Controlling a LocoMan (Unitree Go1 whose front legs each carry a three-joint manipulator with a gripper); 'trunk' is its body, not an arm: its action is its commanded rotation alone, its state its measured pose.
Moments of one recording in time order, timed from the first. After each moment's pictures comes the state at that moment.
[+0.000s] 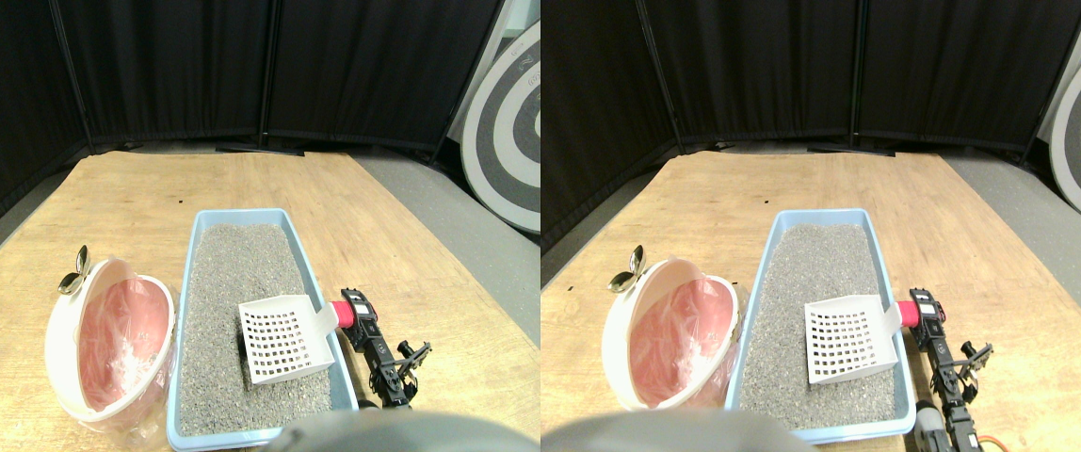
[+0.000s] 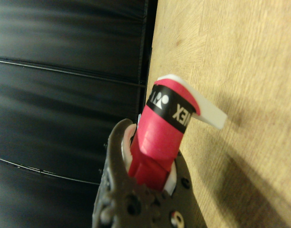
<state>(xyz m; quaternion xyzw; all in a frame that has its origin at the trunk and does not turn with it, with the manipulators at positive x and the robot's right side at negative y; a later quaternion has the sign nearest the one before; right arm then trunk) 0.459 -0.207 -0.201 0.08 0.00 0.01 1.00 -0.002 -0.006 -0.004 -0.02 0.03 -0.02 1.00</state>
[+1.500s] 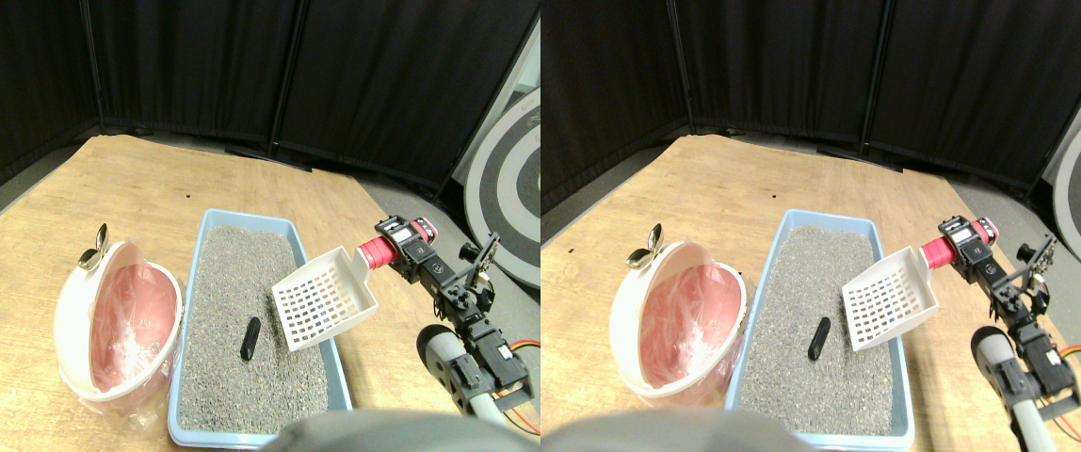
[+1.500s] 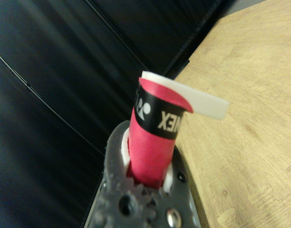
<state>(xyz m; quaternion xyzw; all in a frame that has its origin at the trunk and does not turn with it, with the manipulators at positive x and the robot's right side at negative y) 0.492 -0.208 -0.068 -0.22 -0.02 0.11 0.97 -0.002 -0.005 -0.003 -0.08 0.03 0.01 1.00</state>
